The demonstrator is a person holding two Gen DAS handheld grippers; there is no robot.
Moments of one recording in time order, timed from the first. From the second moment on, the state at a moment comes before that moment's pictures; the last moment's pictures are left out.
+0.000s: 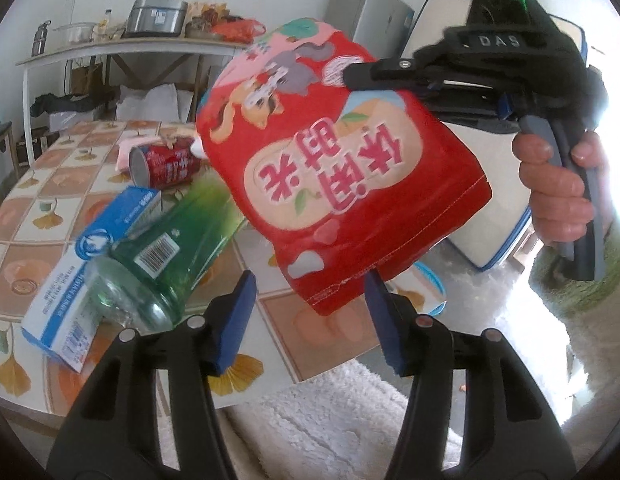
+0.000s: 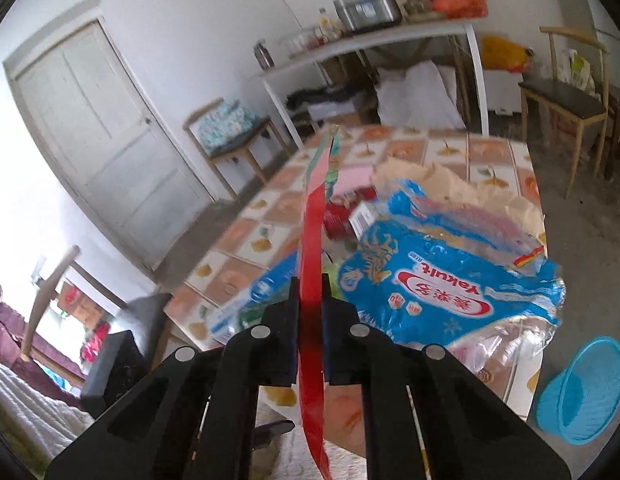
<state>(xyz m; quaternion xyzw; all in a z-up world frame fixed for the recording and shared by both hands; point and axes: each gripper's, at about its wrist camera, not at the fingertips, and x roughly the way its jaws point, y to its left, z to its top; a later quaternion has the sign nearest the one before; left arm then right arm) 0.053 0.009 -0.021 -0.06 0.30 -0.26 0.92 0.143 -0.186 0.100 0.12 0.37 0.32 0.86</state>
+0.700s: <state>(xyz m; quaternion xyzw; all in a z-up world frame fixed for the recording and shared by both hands) 0.057 0.009 0.030 -0.05 0.28 -0.24 0.93 0.059 -0.367 0.112 0.31 0.23 0.21 0.90</state>
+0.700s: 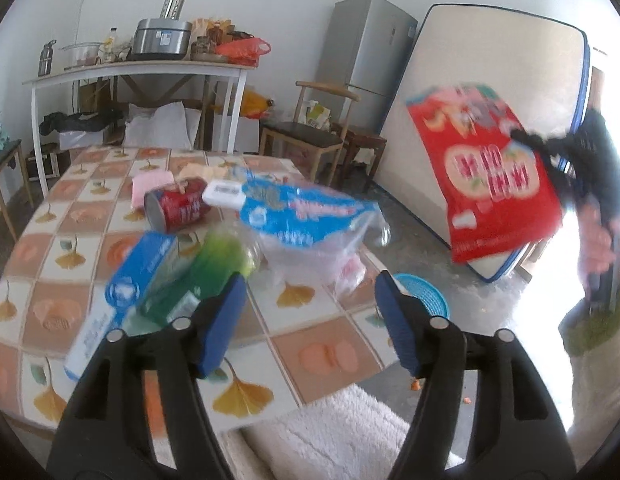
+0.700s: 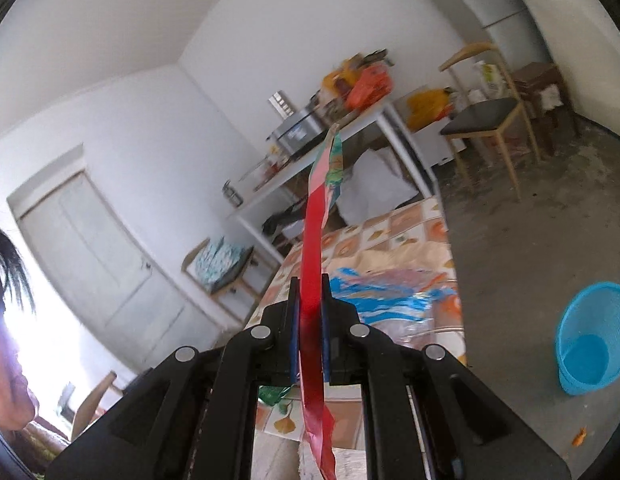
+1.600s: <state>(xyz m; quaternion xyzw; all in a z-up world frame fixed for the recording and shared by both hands) 0.313 -0.155 0.038 0.20 0.47 -0.34 0.79 0.075 -0.433 0.040 0.40 0.24 0.16 0.87</state>
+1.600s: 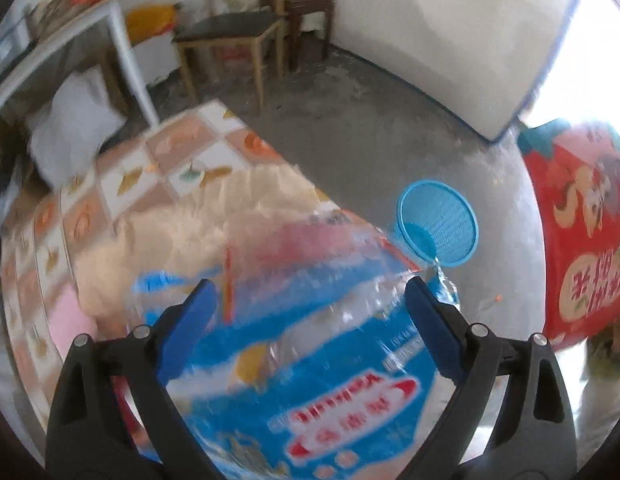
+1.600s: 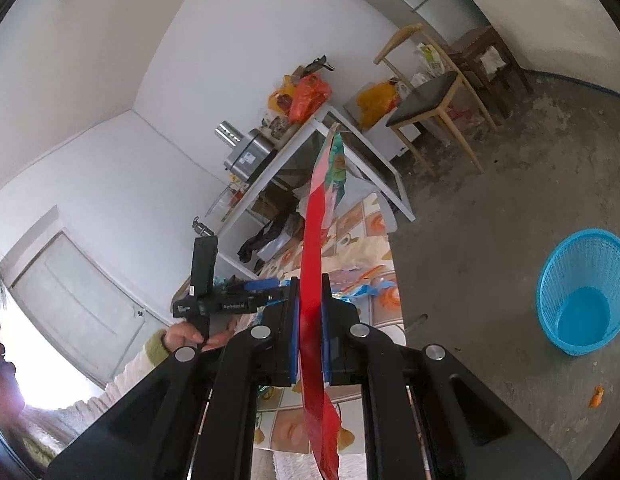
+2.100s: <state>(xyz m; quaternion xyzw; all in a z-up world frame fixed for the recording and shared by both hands) 0.318 -0.191 0.004 0.36 0.46 -0.44 0.68 0.093 -0.436 0.029 0.42 0.25 0.14 0.86</state>
